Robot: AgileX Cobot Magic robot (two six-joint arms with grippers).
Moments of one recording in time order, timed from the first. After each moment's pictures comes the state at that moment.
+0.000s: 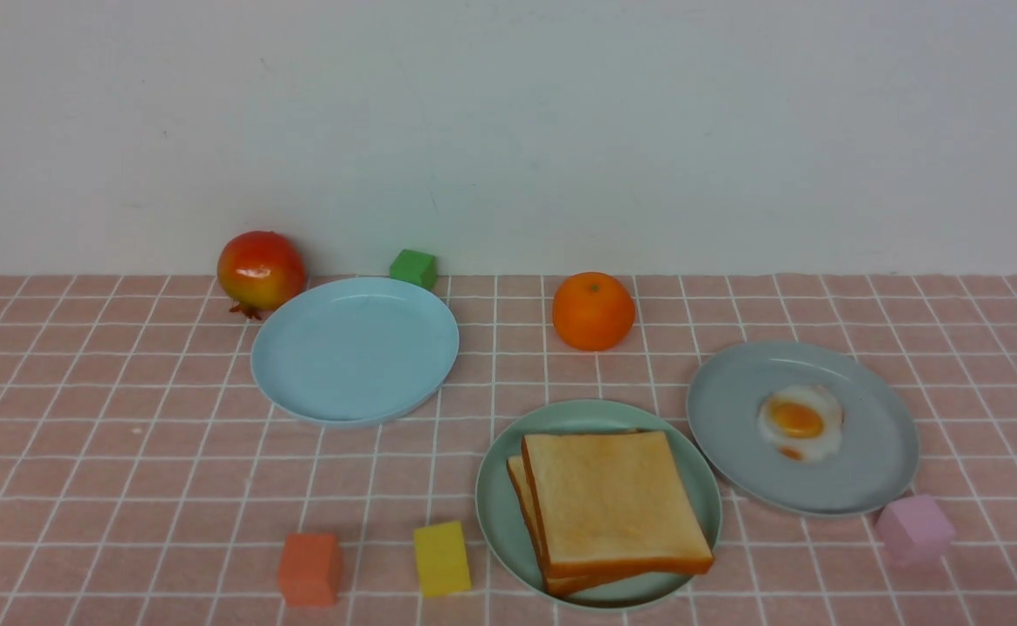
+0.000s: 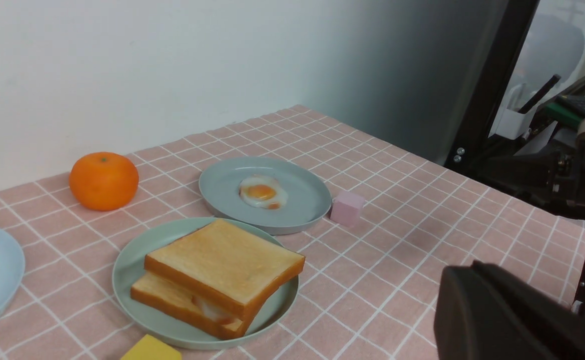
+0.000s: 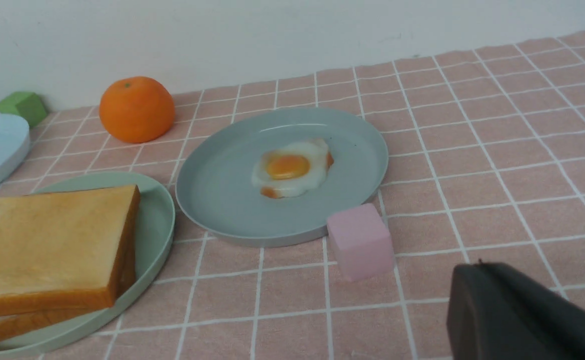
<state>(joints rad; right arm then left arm) 0.08 -0.01 0.03 -0.12 0.29 0.23 -0.87 0.25 -0.29 -0.36 0.14 0.12</state>
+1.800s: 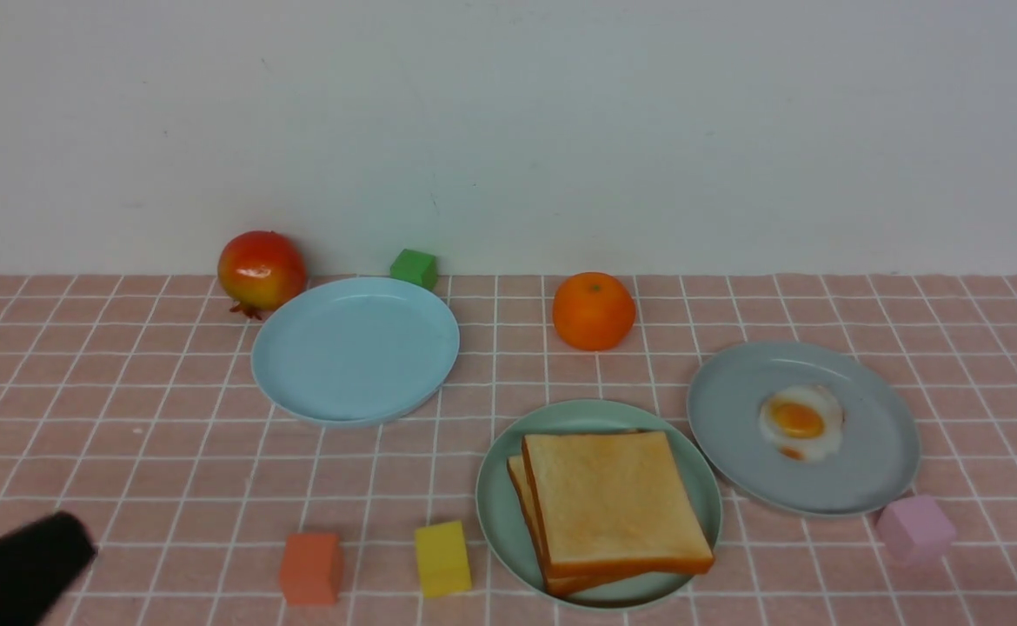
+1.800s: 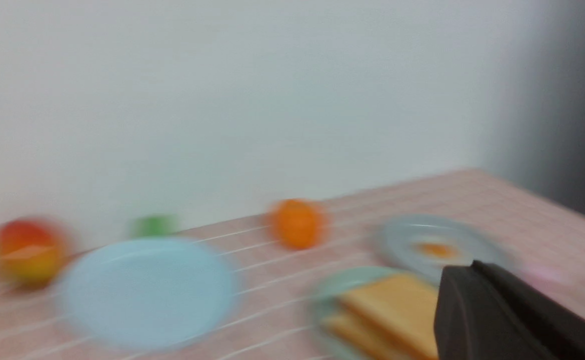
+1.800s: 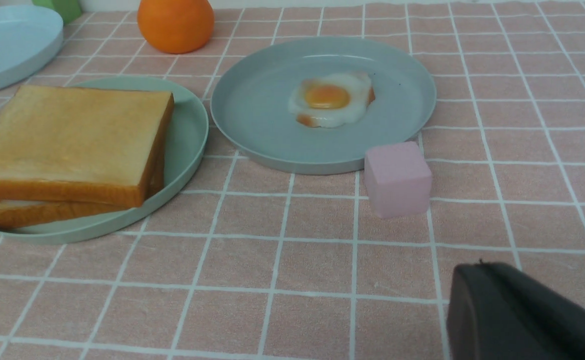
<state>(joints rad) 0.08 -0.01 0.02 0.11 0.39 -0.10 -0.50 0.17 -0.22 -0.22 0.06 0.02</state>
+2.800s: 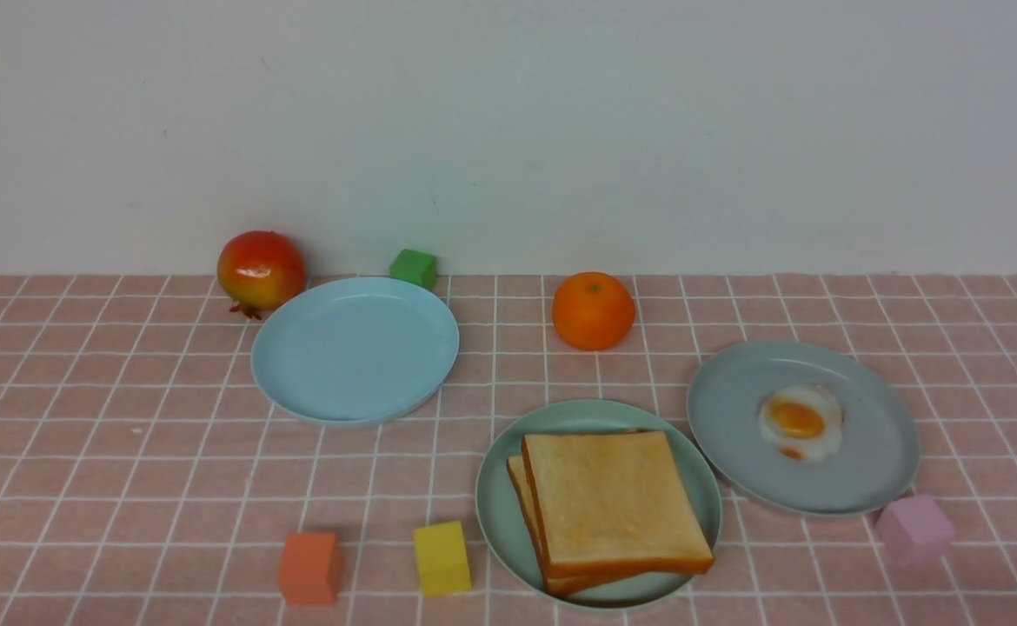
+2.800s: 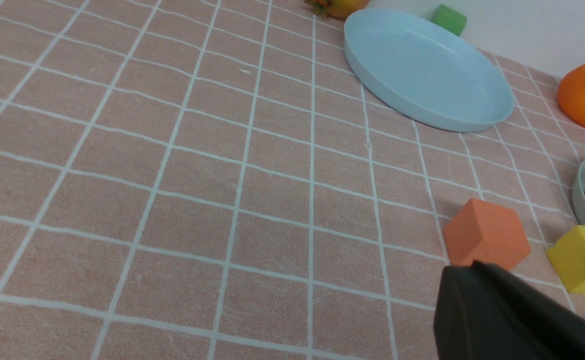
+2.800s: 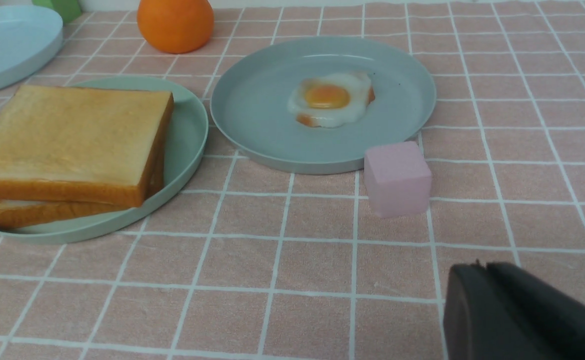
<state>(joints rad) 0.08 -0.01 0.02 0.11 0.40 -0.10 -0.08 -0.01 0.02 -0.08 0.35 -0.36</state>
